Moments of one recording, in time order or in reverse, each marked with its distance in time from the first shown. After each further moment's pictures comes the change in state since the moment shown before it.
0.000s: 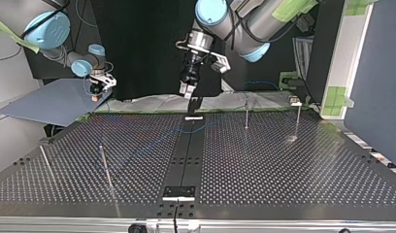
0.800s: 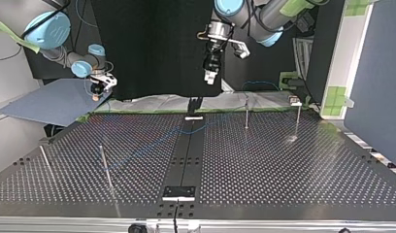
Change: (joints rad) left arm 0.060 -0.042 -0.234 0.217 -0.037 0.161; right arm 0.002 0.000 -0.007 0.038 -0.001 -0.032
